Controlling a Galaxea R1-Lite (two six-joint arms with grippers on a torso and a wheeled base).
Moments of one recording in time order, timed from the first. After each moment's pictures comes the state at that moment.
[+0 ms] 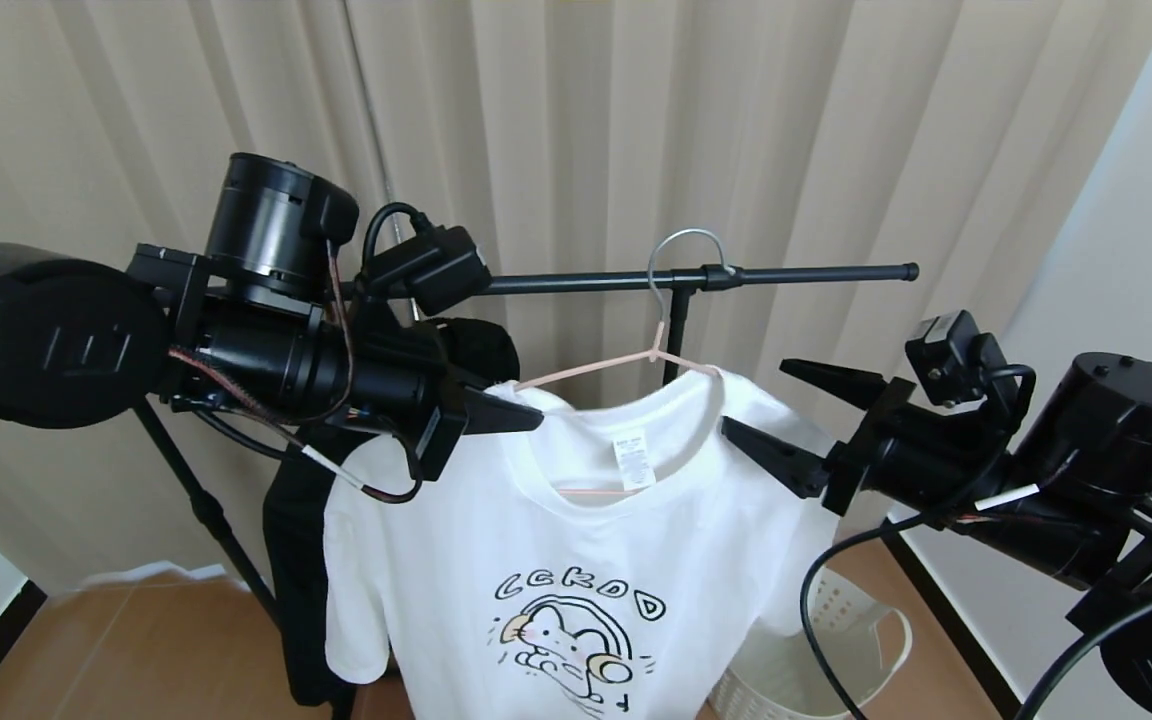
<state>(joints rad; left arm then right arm) -0.44 1.73 -1.29 0.17 -0.61 0.50 0.36 1.78 -0.50 -1.28 0.43 -0.04</state>
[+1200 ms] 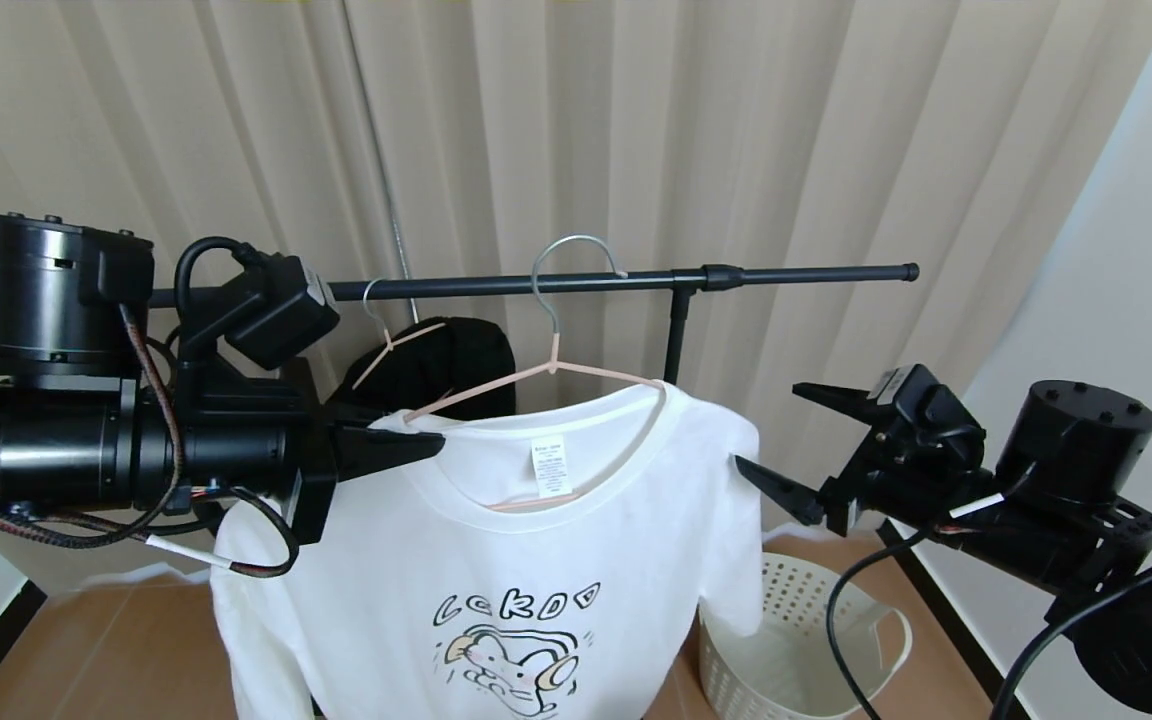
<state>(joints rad) -0.31 1.48 -0.90 -0.09 -0.61 0.47 0.28 1.87 -0.48 -1.28 0.42 -0.36</state>
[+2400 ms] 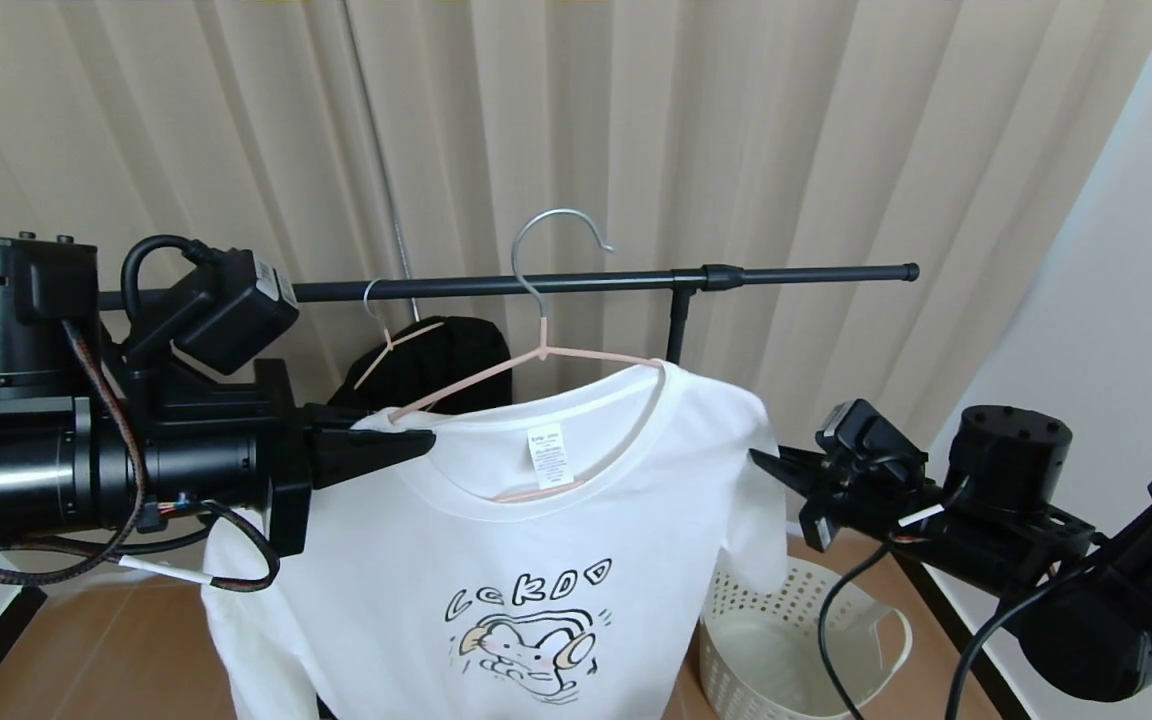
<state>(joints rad) -0.30 1.43 -0.82 -0.21 -0.64 0.41 0.27 2.01 -0.51 -1.28 0.37 -0.43</state>
